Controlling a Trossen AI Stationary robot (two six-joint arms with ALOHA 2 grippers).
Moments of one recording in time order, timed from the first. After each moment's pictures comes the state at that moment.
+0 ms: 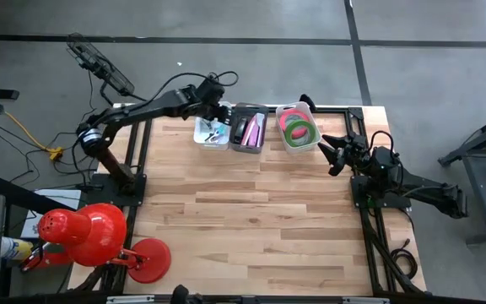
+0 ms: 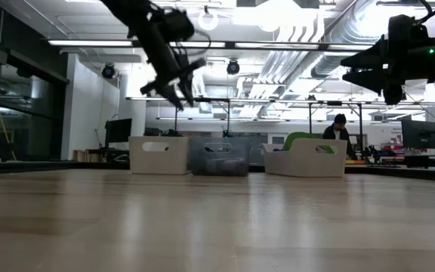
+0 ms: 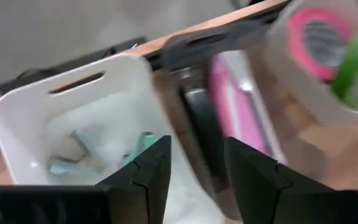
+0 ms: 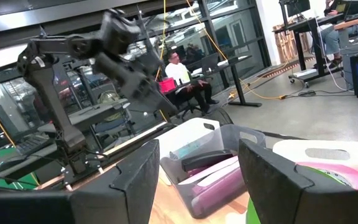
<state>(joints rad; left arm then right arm) 0.56 1.63 1.36 -0.58 -0.12 -0.52 -0.34 0.06 0.05 0.13 0.21 0.33</state>
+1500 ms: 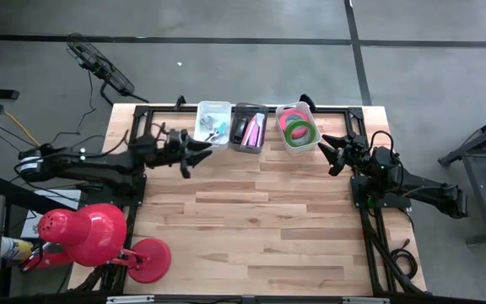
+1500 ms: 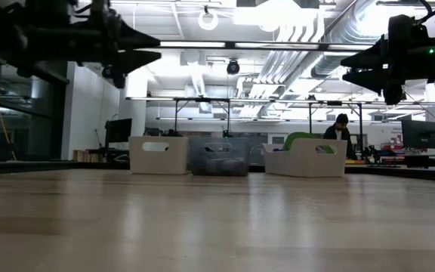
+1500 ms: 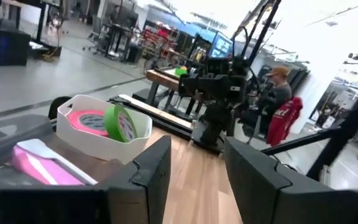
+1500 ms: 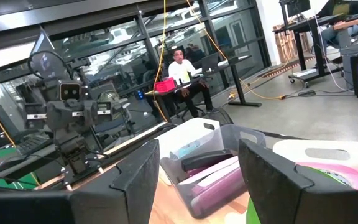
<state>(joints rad) 0.25 0.95 0.27 0.81 0.07 -0.37 -0.34 0.06 0.05 0.13 0.21 0.33</state>
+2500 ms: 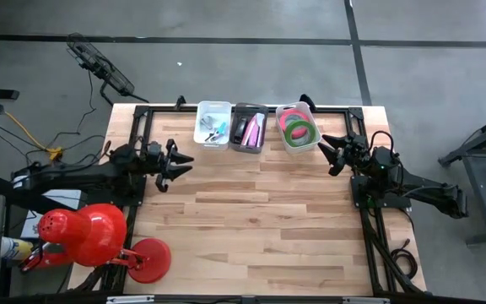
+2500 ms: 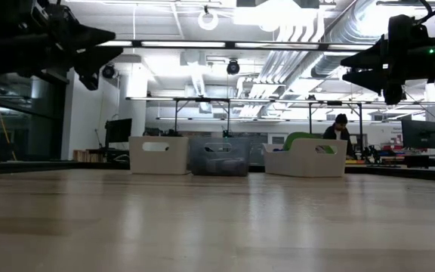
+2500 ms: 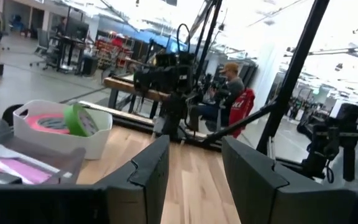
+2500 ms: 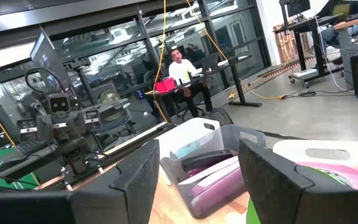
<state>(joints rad) 0.25 0.49 0.01 0.68 0.25 -0.33 -0.34 0.06 0.05 0.13 0.21 0.33</state>
